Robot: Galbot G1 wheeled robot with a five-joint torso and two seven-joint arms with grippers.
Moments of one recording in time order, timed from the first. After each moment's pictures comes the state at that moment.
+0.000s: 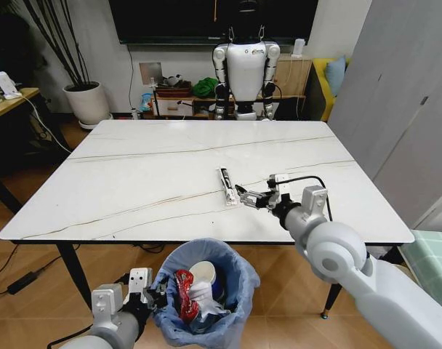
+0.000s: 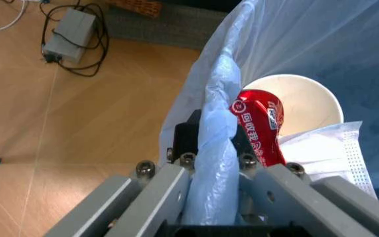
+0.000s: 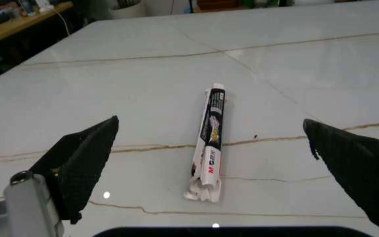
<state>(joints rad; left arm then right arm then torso) 1.71 -1.09 -0.39 -2.50 -0.85 0.74 -0.56 -0.73 0.92 -0.07 2.13 1.12 -0.54 0.63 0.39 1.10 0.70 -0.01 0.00</state>
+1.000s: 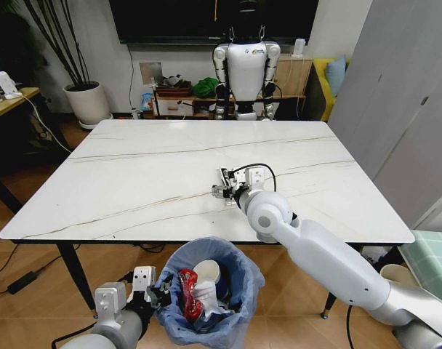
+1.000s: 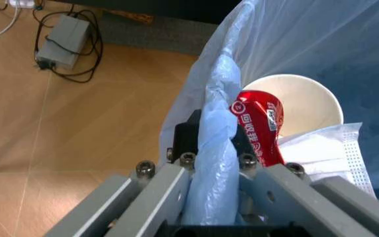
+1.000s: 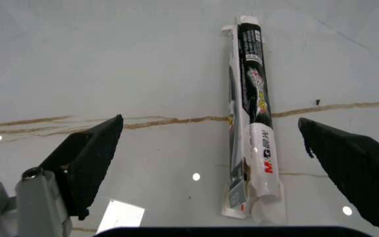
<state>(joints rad) 1.69 -1.08 -0.38 -2.50 -0.86 0.74 -0.55 -0.47 1.14 -0.33 1.82 1.24 -0.61 0.86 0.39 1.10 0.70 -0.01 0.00</state>
